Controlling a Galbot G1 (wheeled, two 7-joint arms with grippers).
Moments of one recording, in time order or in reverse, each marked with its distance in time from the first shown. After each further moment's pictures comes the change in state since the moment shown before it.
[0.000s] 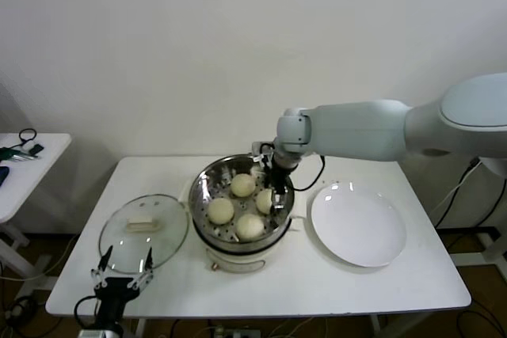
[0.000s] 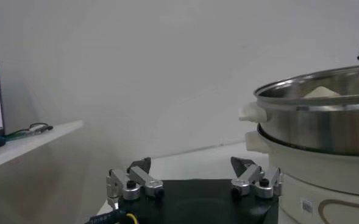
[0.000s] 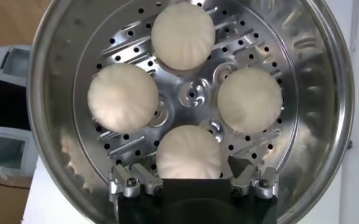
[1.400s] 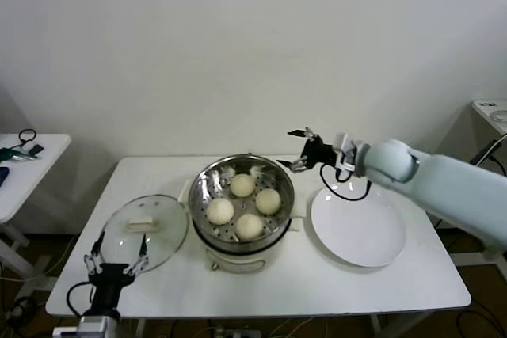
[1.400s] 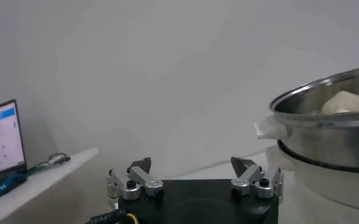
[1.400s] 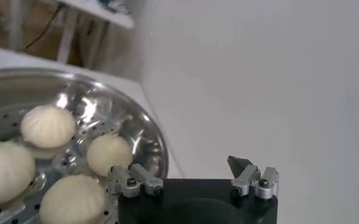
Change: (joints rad) left arm -0.058 -0.037 -0.030 -0.036 0.144 0.038 -0.009; right arm -0.650 -0.678 0.859 0.351 -0.217 0.317 0.598
